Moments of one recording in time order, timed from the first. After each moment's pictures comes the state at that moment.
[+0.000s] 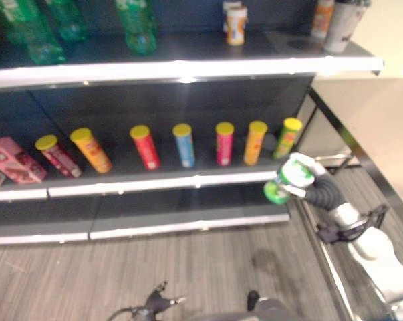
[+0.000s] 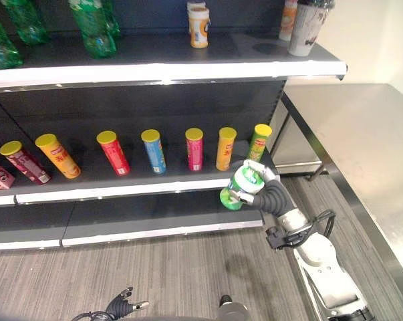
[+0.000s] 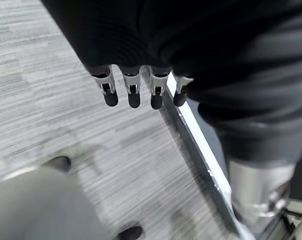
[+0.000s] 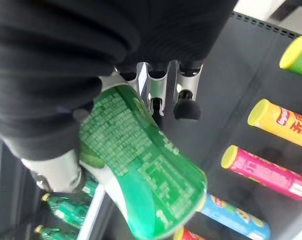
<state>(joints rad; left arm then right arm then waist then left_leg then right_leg) 0.10 0.28 -0.26 1.03 0.06 -0.18 0.08 0.12 -0.63 0.06 -0.34 0.13 -0.23 0.05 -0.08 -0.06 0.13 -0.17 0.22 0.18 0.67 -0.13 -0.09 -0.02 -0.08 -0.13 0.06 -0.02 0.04</state>
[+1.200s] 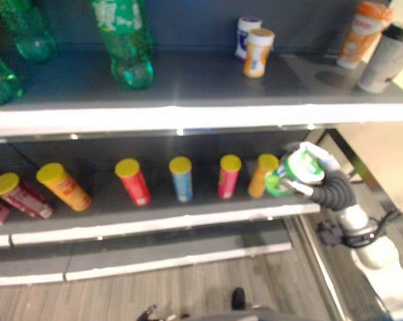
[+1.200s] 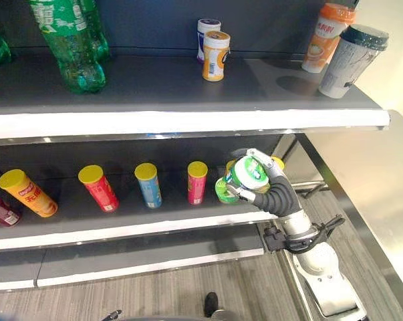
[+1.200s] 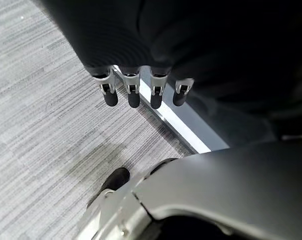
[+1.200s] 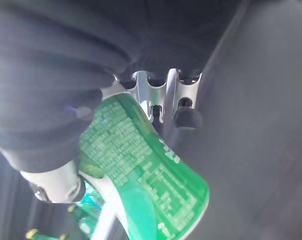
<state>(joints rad) 0.22 0.29 -0.33 1.07 0.26 -0.15 0.11 0.11 -0.65 0.10 -0.53 0.14 -0.30 -0.02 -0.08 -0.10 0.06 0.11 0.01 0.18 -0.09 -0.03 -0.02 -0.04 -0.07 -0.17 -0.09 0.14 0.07</state>
